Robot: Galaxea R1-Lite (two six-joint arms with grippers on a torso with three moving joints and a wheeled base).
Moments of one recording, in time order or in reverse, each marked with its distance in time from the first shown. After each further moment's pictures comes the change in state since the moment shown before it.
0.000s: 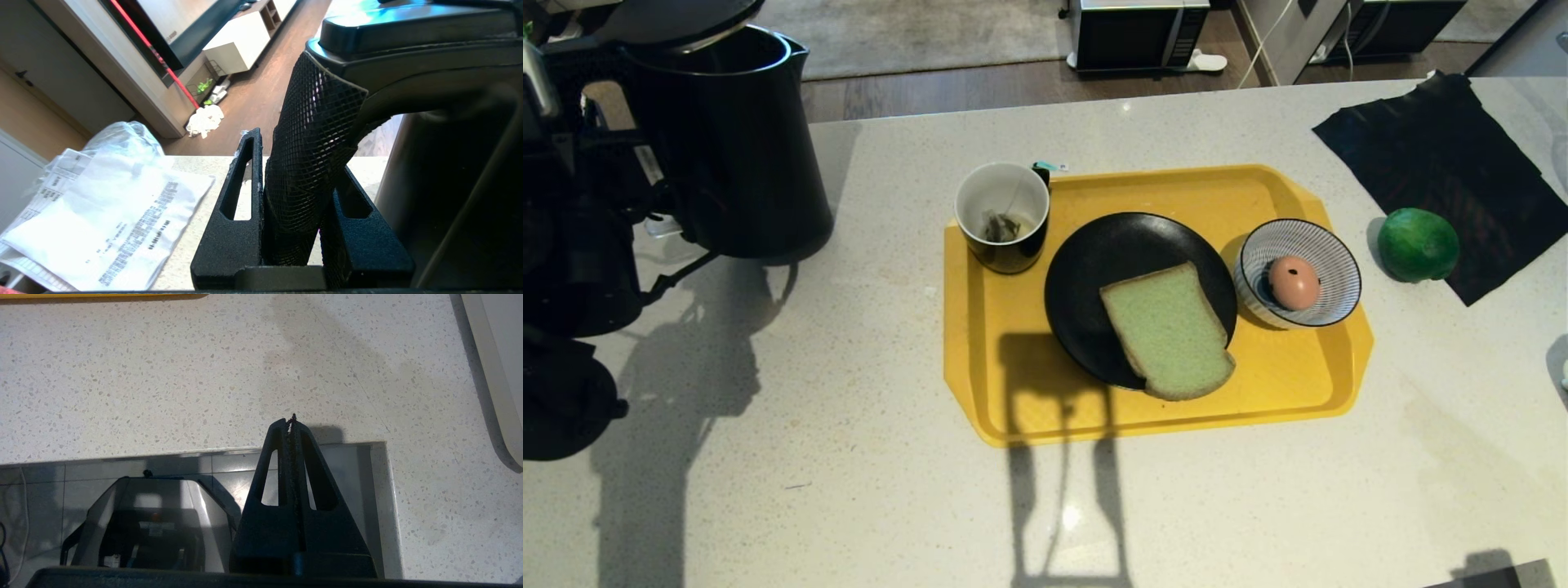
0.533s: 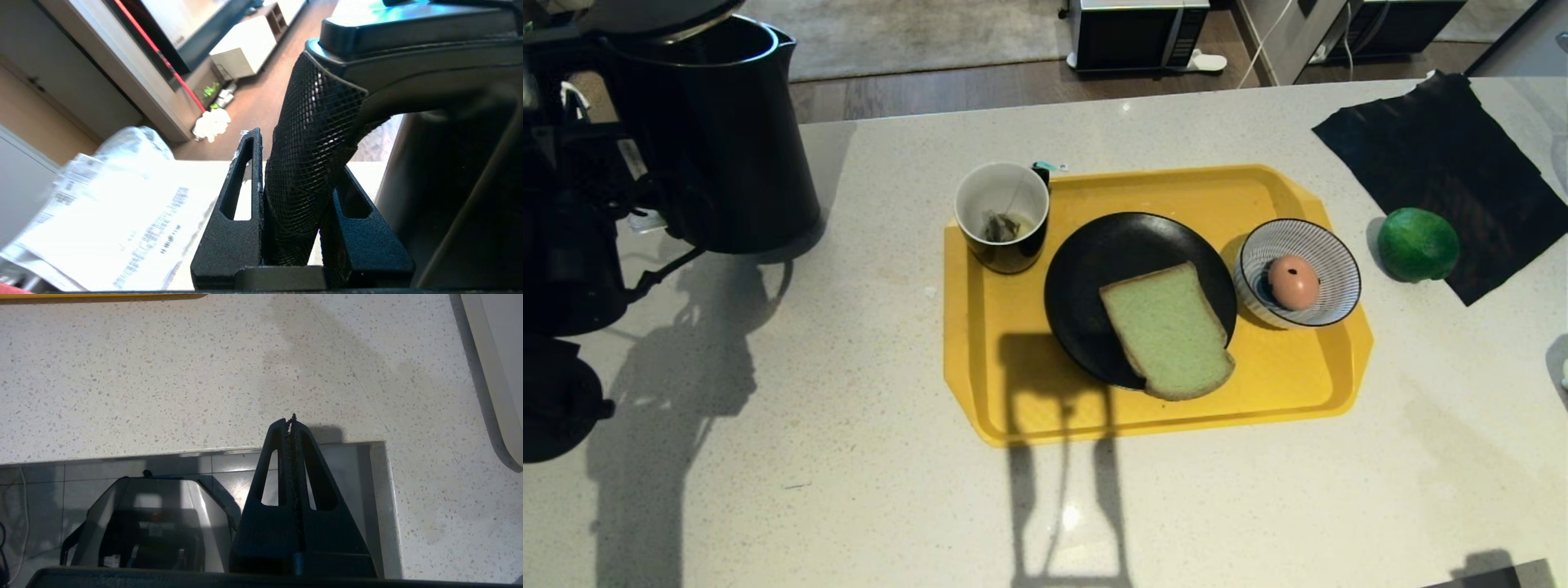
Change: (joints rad) left arm 0.015 -0.020 0.004 0.000 0.001 0.015; right arm 0.000 0.000 0.000 0.000 0.000 0.000
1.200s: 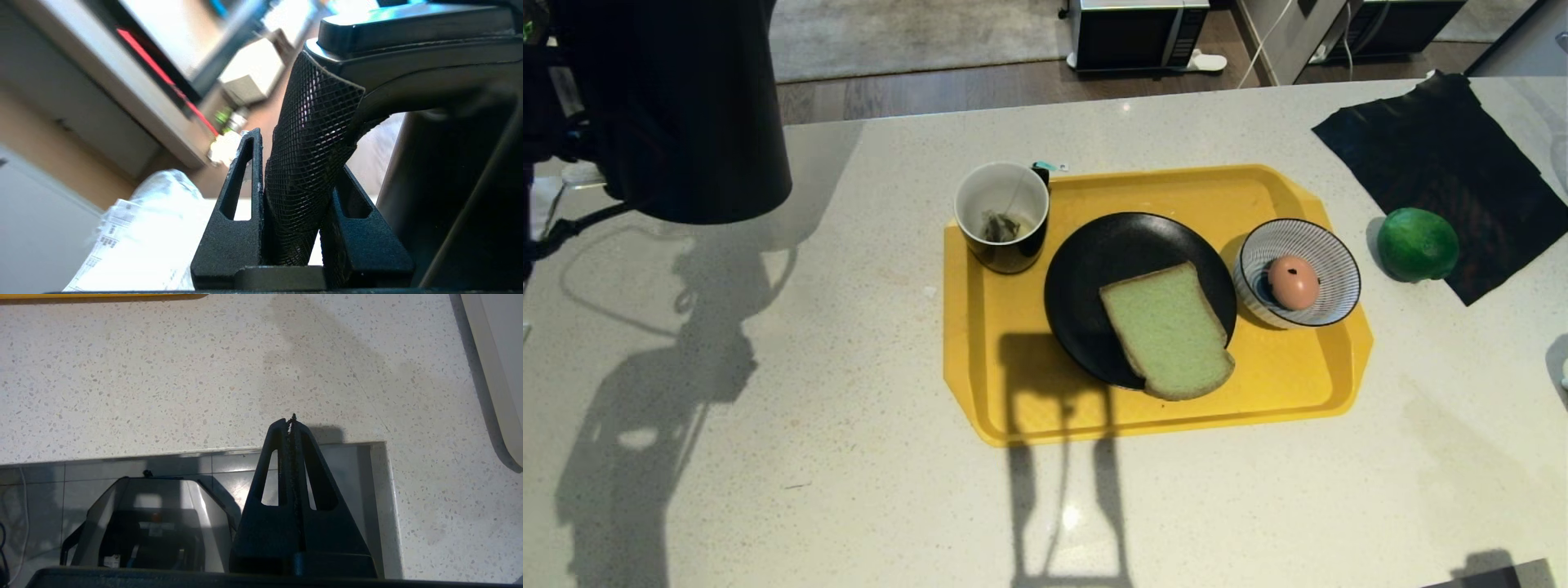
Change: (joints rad) left arm -0.058 -0.157 -0.080 0.164 0.000 0.169; right arm 0.000 0.000 0.000 0.000 0.000 0.000
